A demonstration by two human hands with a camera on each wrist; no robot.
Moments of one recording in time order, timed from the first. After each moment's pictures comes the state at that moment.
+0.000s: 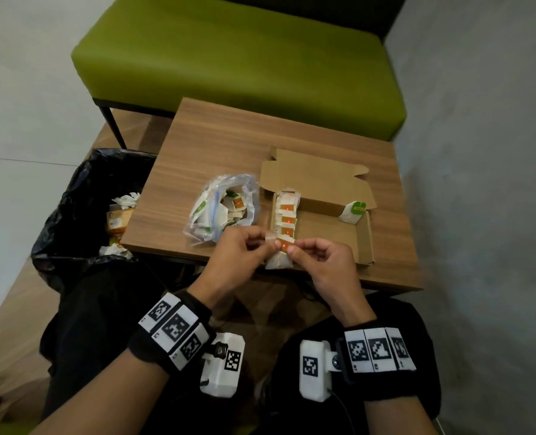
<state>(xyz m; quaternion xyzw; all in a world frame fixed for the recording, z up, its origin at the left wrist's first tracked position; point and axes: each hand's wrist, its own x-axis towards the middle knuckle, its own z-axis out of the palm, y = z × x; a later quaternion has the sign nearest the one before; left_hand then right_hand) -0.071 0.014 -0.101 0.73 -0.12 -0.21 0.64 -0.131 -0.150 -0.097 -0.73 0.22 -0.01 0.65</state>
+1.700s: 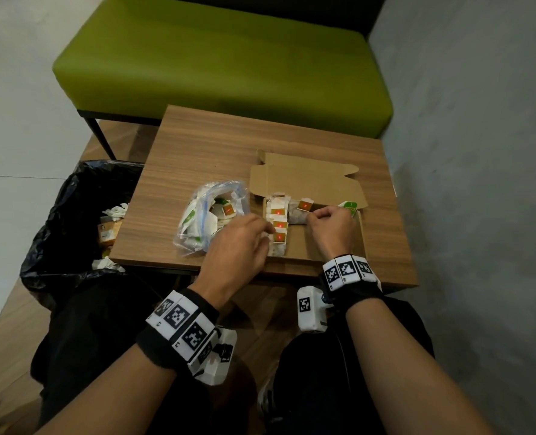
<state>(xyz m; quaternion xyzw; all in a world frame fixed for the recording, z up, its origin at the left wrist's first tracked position) -0.052 -0.001 -0.101 0.89 -0.28 -0.01 0.35 -0.045 -0.197 -0.133 -0.84 0.39 -0.09 0.37</state>
